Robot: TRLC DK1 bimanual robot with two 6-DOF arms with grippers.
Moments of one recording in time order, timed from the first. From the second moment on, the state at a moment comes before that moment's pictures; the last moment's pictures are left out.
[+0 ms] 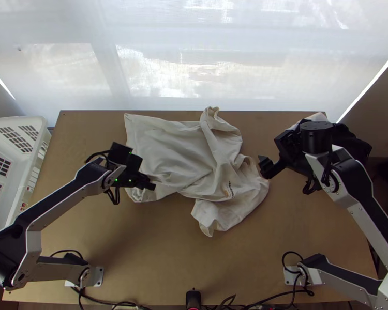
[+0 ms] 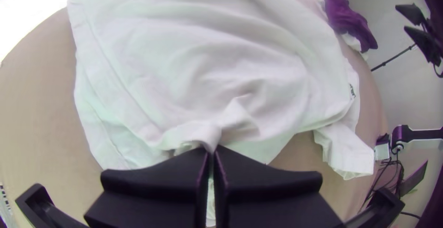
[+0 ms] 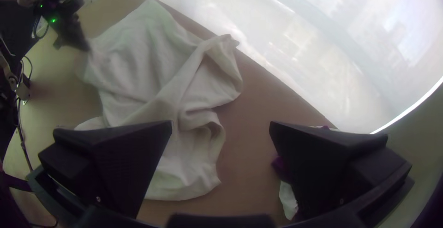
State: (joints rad) left arm -0.39 1.46 1.00 -0.53 0.22 -0.07; right arm 0.40 1.20 1.26 -0.76 0.01 -0.33
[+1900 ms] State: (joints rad) left arm 0.03 1.46 0.99 -0.79 0.43 0.11; right arm 0.66 1.43 1.43 -0.82 -0.01 -0.35
